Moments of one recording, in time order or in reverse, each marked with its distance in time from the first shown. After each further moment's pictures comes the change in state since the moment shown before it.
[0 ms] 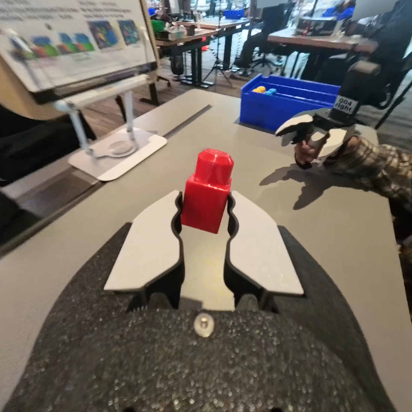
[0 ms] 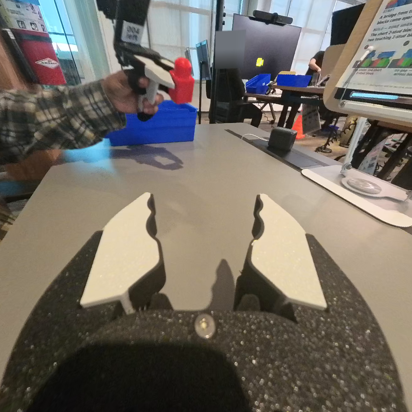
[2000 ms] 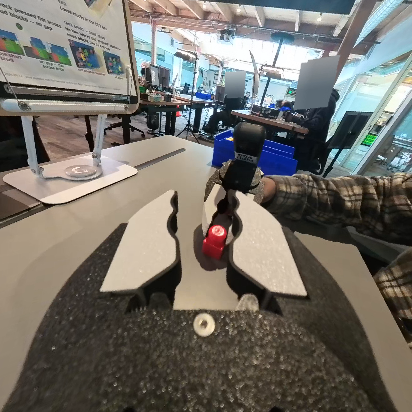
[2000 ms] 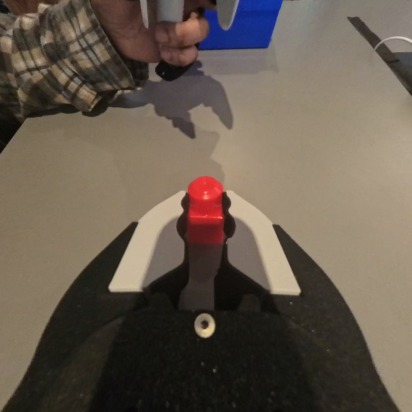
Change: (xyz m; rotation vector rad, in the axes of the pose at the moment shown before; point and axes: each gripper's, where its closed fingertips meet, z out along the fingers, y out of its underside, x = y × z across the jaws) left arm 0.008 0.007 0.033 0.268 0.124 -0.127; right arm -0.011 0.061 0.145 -0.447 -0.430 -0.035
